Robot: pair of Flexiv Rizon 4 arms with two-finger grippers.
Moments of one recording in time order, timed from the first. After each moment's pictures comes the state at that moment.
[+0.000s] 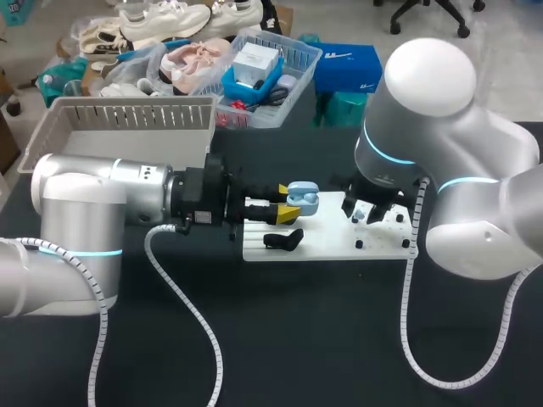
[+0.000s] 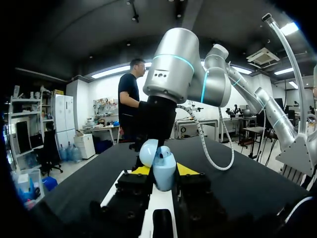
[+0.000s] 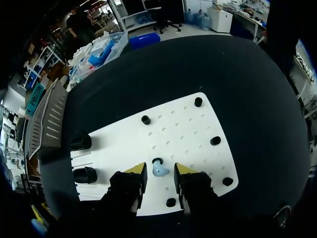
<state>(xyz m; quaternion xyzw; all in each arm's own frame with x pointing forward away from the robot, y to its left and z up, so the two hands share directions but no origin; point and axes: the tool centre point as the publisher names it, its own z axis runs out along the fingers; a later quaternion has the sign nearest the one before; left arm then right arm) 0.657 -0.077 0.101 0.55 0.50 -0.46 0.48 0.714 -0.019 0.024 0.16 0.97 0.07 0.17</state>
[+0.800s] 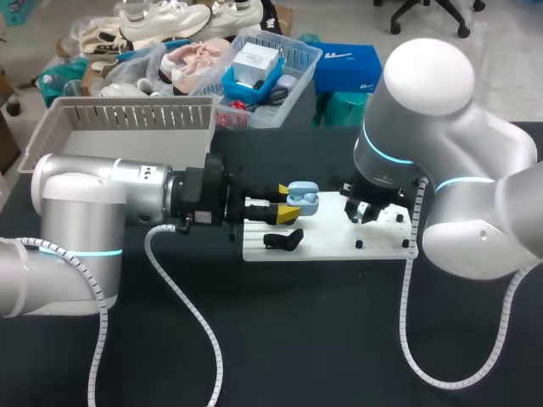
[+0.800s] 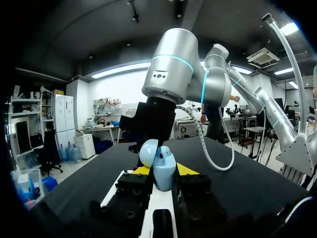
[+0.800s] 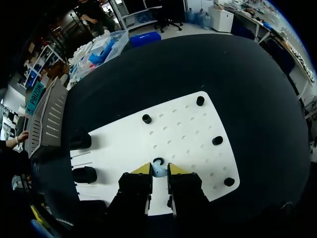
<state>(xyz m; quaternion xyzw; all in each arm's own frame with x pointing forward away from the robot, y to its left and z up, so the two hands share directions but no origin) 0.657 -0.077 0.101 0.55 0.50 -0.46 0.48 0.715 -0.018 0.023 0.15 0.97 0.07 0.17</state>
